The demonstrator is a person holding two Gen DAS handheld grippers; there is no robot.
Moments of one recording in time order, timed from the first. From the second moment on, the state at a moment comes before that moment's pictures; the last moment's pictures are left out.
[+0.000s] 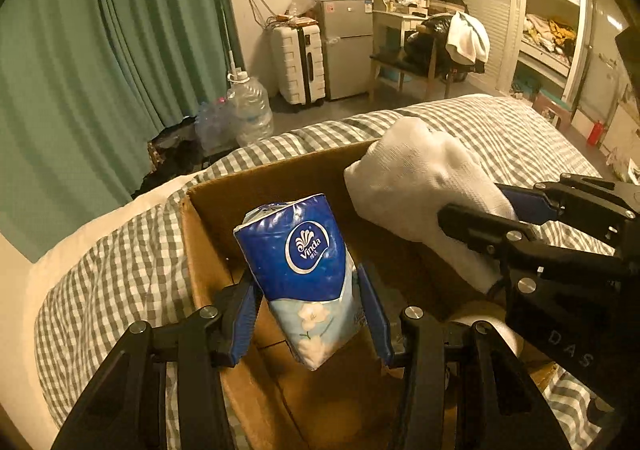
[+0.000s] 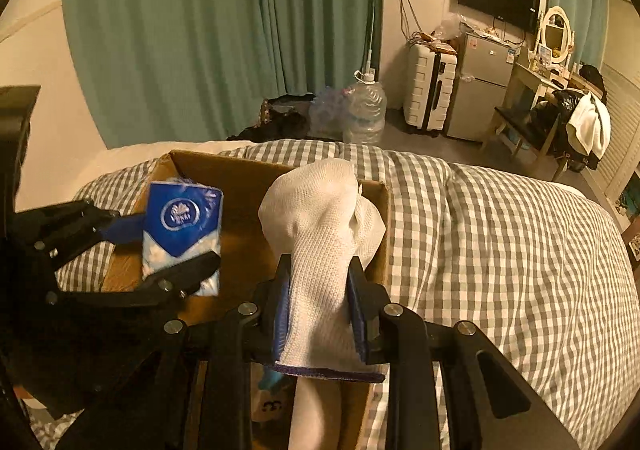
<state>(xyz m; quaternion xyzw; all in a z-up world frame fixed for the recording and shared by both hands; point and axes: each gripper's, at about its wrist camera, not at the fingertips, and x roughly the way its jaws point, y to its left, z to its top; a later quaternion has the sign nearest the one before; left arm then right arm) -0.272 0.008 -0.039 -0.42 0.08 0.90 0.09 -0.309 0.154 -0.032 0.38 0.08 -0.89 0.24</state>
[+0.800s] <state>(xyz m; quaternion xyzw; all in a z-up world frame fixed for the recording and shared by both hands) -0.119 -0.019 0.114 -0.30 0.08 0.95 0.01 -0.177 0.212 0.121 0.28 0.07 -0.93 0.24</state>
